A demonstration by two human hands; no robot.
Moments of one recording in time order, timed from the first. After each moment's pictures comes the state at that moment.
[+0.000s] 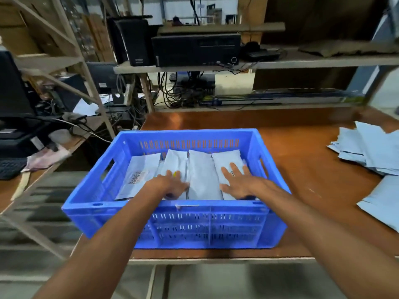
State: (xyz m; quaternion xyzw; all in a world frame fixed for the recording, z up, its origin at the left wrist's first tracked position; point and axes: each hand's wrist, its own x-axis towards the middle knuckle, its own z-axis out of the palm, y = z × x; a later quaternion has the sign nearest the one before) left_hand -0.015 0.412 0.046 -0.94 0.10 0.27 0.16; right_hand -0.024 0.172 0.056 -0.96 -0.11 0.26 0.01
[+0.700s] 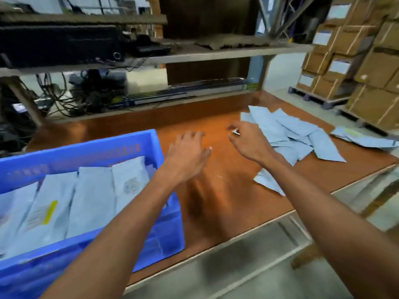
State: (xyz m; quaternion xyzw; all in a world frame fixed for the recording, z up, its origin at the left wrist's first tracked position) left_hand -0.018 0.093 0.113 -0.94 0.28 -0.09 -0.16; right_hand -0.028 -0.113 0.112 -0.96 0.04 -0.20 0.20
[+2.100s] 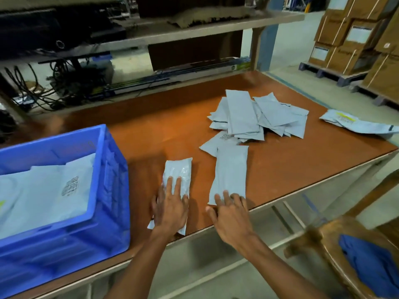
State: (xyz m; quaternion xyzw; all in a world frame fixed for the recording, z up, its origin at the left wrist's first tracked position) left_hand -0.074 0.004 -0.086 -0.99 0.09 0.00 -0.10; right_hand -0.161 -0.165 -0.064 -0.99 0.07 0.03 0.08
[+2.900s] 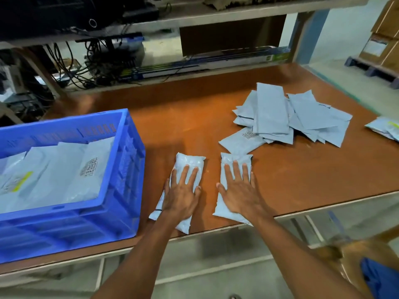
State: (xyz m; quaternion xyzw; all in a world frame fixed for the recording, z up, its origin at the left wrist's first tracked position) left_hand -0.051 0.008 -0.095 -0.99 0.11 -0.01 -0.08; right_hand -0.064 -0.194 -0.095 -1.00 0.03 0.02 0.08
